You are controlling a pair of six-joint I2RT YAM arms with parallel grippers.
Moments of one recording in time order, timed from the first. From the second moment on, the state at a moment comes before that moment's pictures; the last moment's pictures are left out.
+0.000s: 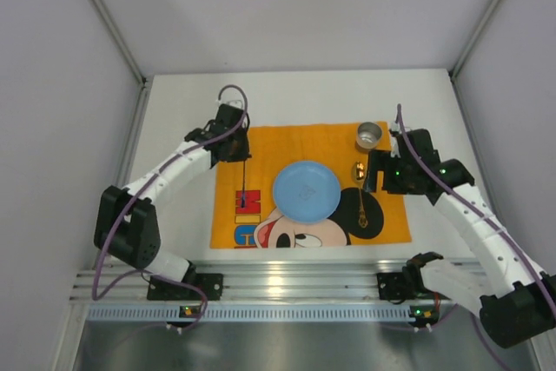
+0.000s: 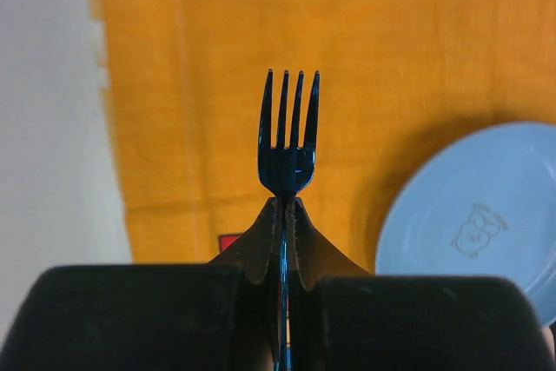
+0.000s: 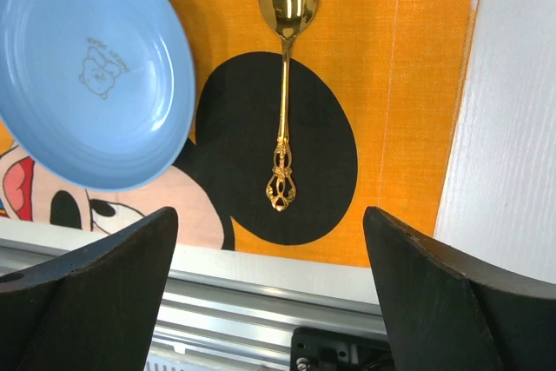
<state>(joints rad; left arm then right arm) -0.39 1.51 1.19 -0.56 -0.17 -0.44 0.34 1.02 0.93 -0.88 -0.01 0.35</state>
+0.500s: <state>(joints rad) -0.54 1.68 1.05 -0.45 -0.10 -0.59 0.34 0.86 0.94 -1.03 0.02 0.38</state>
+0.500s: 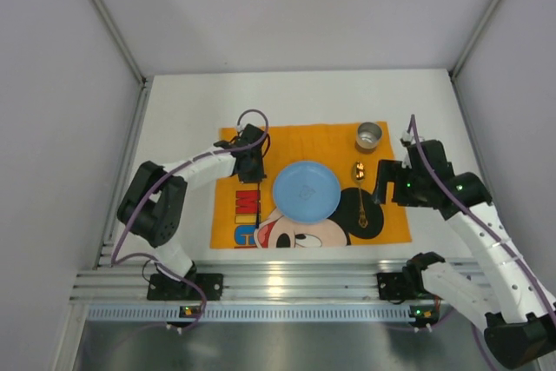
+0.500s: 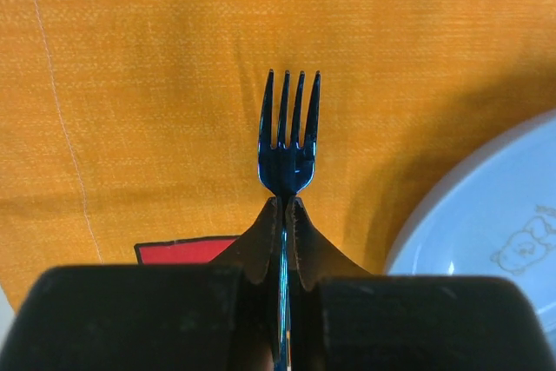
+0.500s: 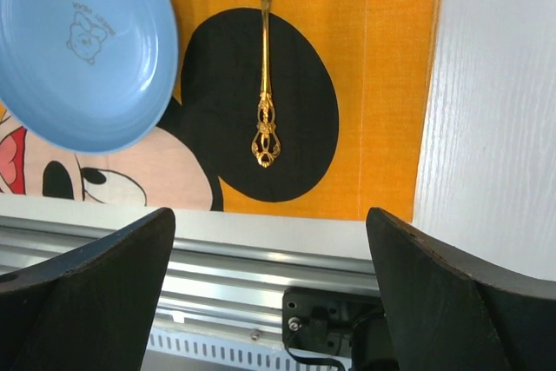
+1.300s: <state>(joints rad) -0.58 1.54 1.21 -0.55 -0.31 -0.60 0.34 0.93 1.19 -1.13 0.02 0.39</state>
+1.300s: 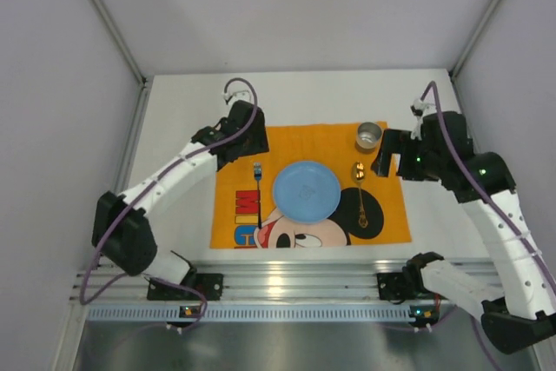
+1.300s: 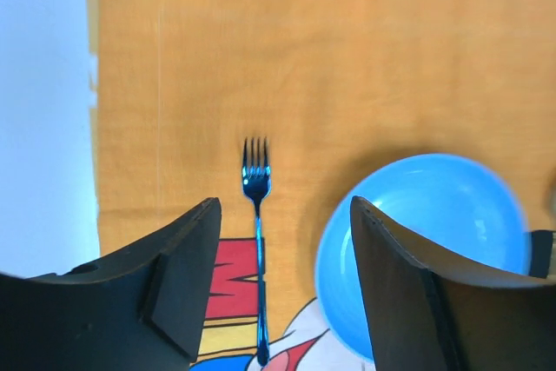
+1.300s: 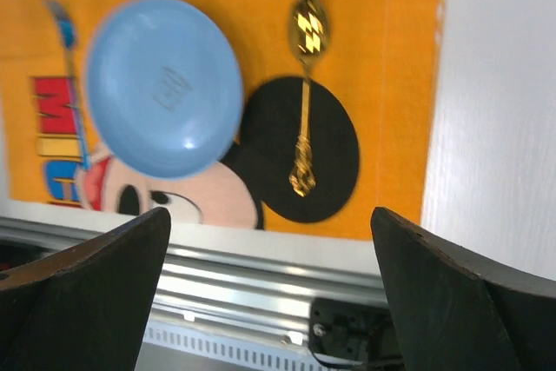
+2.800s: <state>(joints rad) -0.08 1.49 0.30 0.92 -0.18 0.00 0.34 0.40 0.99 -1.01 -0.23 0.52</state>
